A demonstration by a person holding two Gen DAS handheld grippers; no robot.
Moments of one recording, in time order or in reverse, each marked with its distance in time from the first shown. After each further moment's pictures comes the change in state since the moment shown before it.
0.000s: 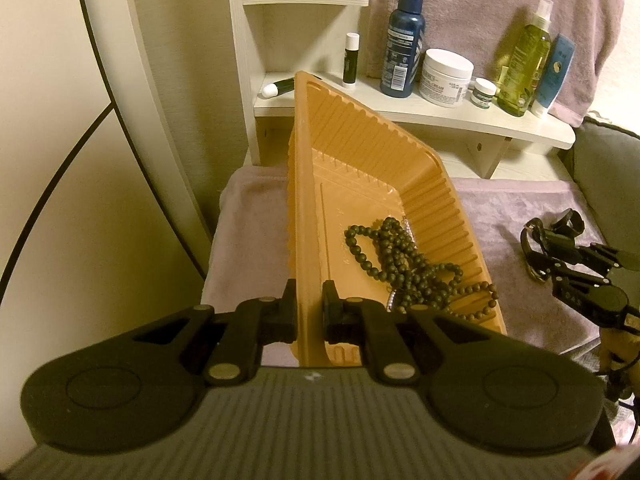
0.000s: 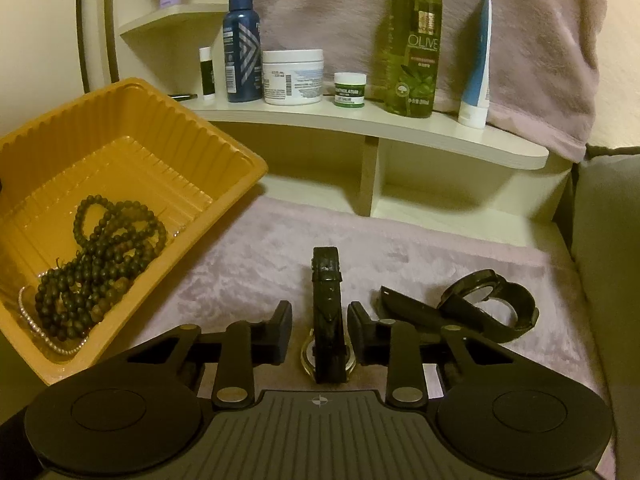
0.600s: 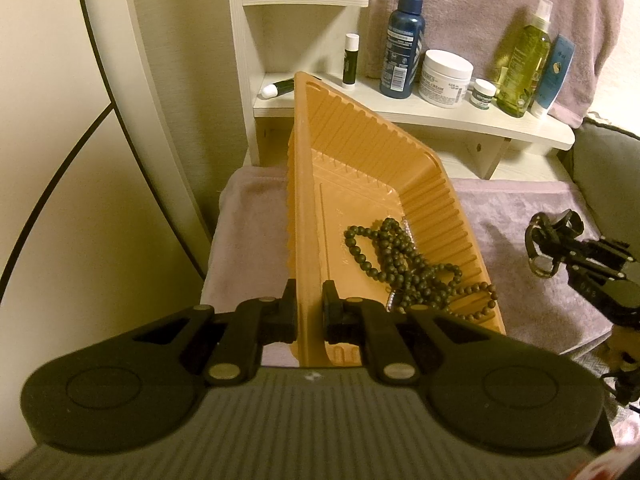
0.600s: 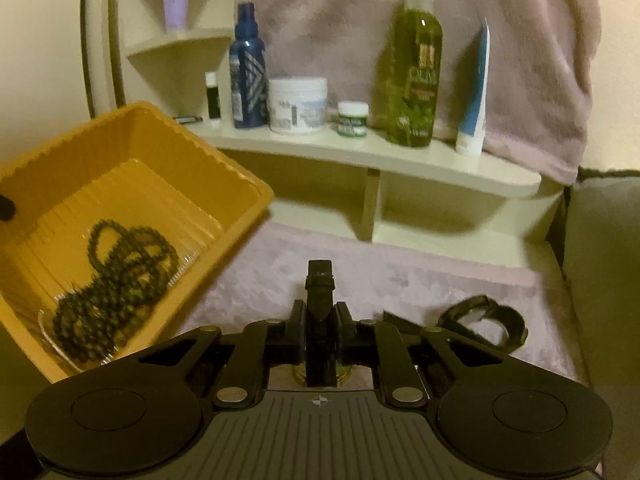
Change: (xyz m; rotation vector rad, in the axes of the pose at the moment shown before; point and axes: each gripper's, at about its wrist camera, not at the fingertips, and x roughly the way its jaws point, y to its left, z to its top) left arm 0.000 0.000 0.000 0.000 -0.001 0.000; right arm -0.022 0.010 0.015 -0.003 -0.057 0.002
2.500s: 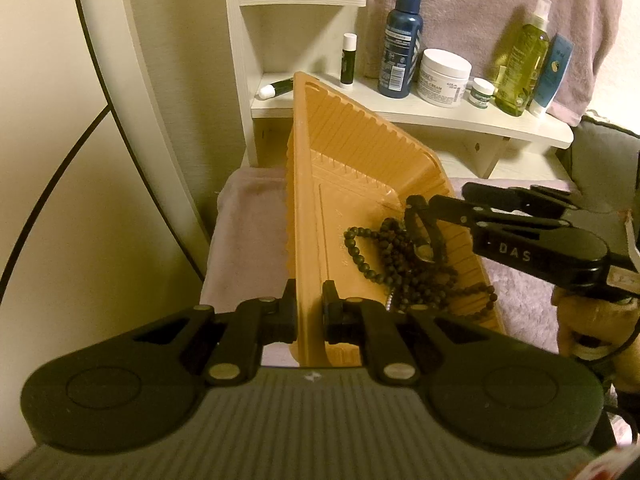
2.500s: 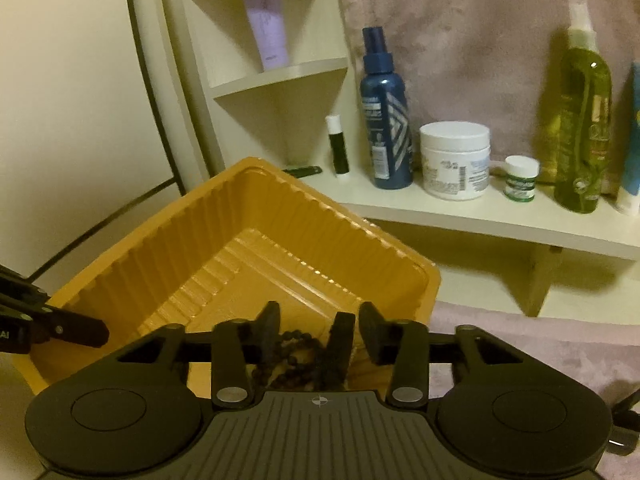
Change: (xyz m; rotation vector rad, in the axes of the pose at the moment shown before) left arm -0.001 -0.002 0.001 0.009 0.001 -0.006; right arm 0.048 0.080 0.068 0.068 -0.023 0.240
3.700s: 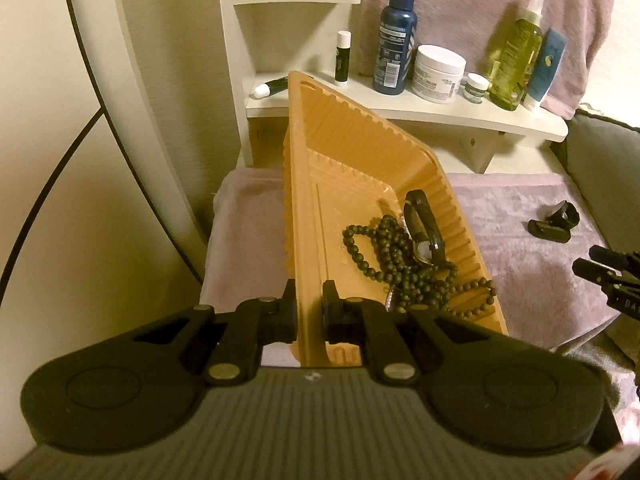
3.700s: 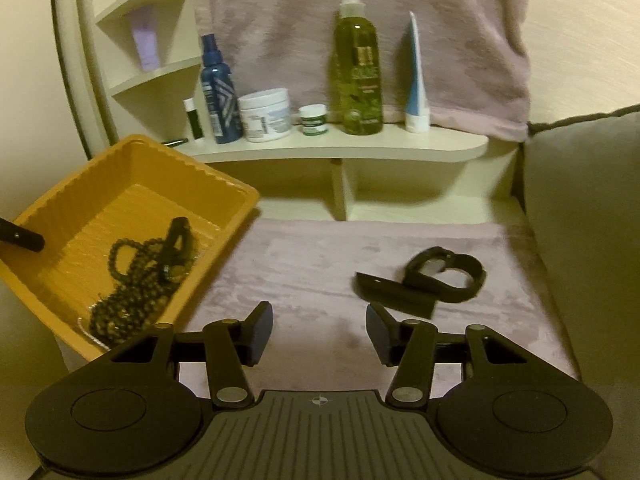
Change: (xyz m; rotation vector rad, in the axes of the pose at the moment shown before) left arm 0.003 0.005 0.002 0.027 0.007 -0.021; right arm -0.126 -0.082 -0.072 0.097 0.042 -0.244
